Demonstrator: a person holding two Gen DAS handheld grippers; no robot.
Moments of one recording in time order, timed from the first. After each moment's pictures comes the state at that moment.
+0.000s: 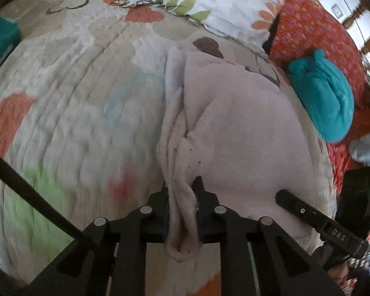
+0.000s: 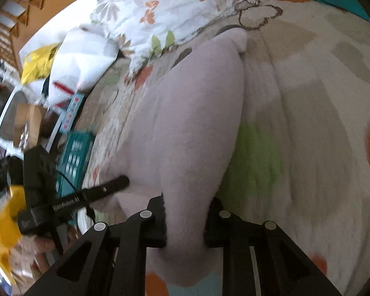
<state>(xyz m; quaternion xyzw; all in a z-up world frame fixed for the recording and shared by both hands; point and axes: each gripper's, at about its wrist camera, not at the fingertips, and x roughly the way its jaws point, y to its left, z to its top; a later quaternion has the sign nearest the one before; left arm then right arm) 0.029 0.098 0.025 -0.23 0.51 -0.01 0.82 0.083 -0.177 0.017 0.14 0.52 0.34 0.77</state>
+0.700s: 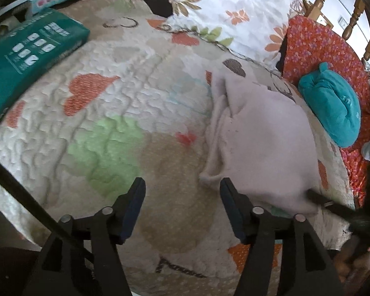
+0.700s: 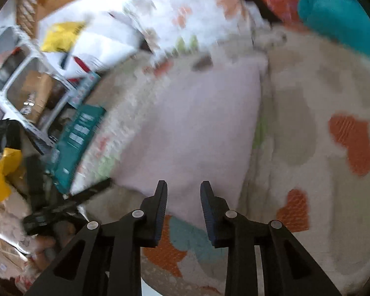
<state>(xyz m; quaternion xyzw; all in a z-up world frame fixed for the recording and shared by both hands) -0.067 0.124 0.040 -0.21 0.45 0.08 0.87 0.048 -0.178 0.020 0.08 0.52 0.32 0.79</state>
